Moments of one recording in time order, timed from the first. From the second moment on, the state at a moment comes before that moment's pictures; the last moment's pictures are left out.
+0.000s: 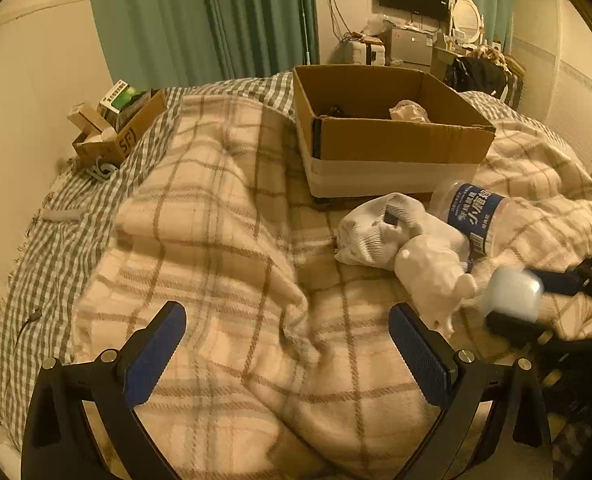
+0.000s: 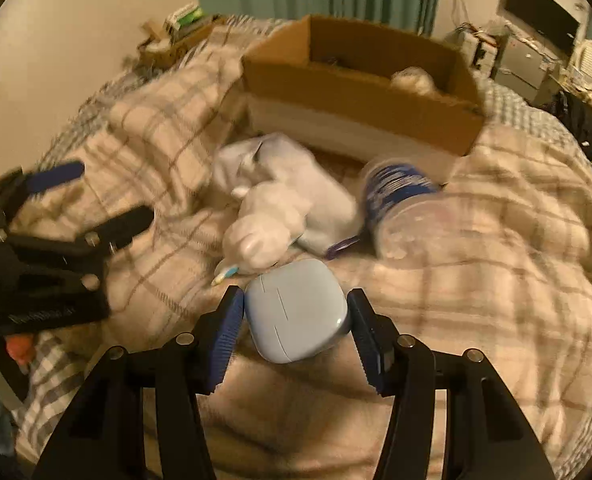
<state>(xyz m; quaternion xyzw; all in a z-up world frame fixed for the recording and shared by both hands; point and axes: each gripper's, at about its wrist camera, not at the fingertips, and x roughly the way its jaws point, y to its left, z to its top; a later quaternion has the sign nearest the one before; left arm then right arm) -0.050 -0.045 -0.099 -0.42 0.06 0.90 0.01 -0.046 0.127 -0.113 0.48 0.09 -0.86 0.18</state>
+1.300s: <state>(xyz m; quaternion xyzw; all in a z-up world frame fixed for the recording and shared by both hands) -0.071 0.005 -0.072 -0.43 0.01 0.90 0.09 -0.051 0.182 -0.051 0.42 0.04 -0.90 0.12</state>
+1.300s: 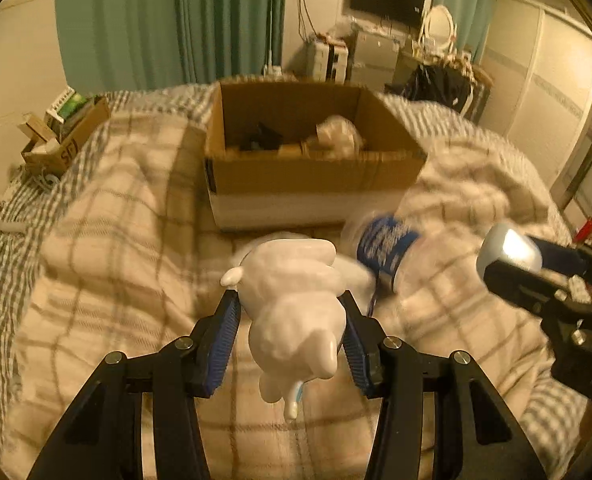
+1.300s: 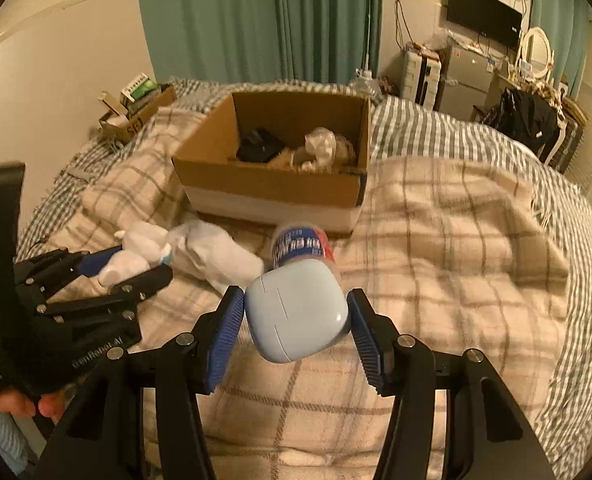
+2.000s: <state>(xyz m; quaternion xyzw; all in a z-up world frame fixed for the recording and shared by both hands) -0.194 0.009 0.022 -0.35 0.04 0.93 0.07 -0.168 0.201 0.072 0.34 0.04 -0.93 0.12</state>
